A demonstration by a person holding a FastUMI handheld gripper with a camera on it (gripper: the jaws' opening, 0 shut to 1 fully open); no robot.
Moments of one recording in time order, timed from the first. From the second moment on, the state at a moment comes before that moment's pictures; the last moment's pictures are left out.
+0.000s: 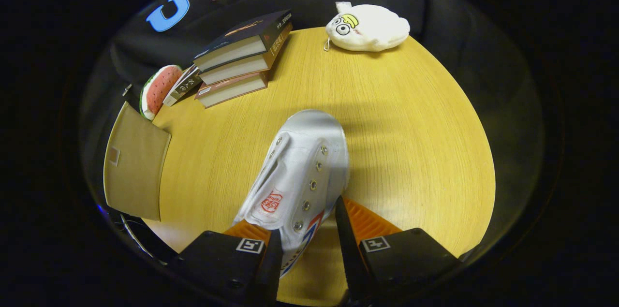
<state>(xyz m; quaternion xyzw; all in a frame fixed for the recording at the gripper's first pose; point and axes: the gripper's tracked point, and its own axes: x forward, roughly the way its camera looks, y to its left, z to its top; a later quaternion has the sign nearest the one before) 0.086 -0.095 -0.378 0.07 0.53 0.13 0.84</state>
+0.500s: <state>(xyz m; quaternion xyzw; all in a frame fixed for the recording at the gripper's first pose) 0.095 -0.113 -0.364 0.17 0.53 0.08 0.83</state>
